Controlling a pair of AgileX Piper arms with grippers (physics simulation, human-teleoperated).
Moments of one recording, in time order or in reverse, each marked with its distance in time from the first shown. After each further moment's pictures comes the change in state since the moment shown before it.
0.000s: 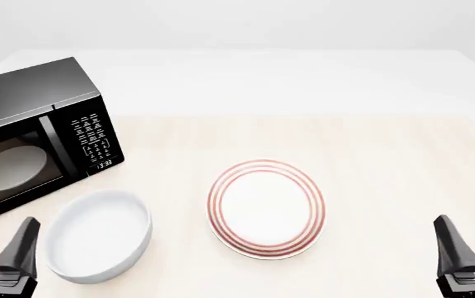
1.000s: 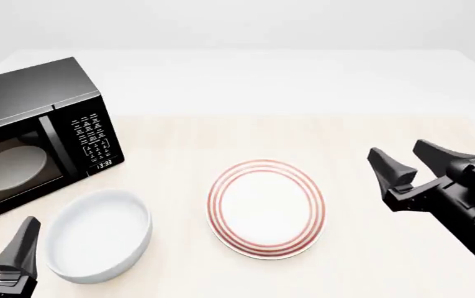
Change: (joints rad) left arm 0.000 0.005 -0.003 -0.001 0.000; right arm 0.267 0.717 -0.350 -0.201 0.036
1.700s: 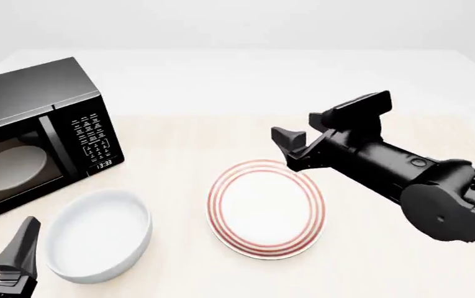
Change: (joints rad) left arm 0.000 0.000 0.000 0.000 0.000; right arm 0.290 0.490 -0.374 0.044 -0.008
